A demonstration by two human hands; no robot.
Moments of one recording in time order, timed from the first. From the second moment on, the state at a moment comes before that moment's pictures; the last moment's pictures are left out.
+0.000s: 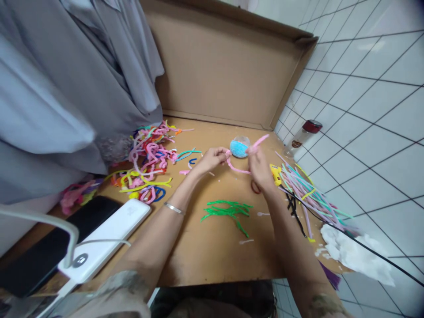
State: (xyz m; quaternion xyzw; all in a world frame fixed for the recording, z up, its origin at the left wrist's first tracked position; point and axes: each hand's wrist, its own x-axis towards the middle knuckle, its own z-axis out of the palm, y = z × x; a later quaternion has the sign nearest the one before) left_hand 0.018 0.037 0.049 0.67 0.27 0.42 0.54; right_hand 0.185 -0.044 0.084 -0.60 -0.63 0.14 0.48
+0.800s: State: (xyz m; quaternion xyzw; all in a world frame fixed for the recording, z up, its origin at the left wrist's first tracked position) left_hand 0.026 0.026 0.062 0.59 0.22 0.42 0.65; right_hand 0.153 -0.061 0.086 -0.70 -0.71 0.03 0.04
